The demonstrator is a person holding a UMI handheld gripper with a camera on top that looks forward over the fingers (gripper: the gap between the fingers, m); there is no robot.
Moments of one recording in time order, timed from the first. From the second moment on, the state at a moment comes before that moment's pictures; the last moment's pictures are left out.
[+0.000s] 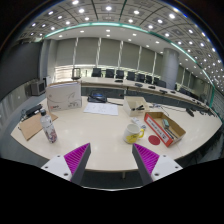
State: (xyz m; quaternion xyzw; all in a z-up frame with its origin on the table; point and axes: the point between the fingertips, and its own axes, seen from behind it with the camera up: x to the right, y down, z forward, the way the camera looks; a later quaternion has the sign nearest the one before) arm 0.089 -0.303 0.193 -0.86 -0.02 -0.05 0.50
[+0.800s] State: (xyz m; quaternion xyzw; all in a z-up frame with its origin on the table) arm -0.242 -0.133 0.063 -0.82 -0.03 0.06 0.57
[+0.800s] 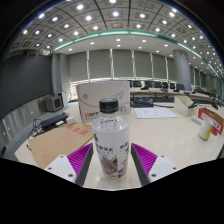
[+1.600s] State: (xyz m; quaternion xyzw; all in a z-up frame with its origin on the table) arm -0.143 -0.096 0.171 -0.78 0.17 0.24 0.56
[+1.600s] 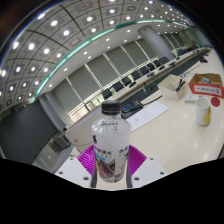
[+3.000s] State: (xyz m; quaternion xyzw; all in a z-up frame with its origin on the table) arm 0.279 -0.047 0.236 -0.74 0.18 0.15 0.63
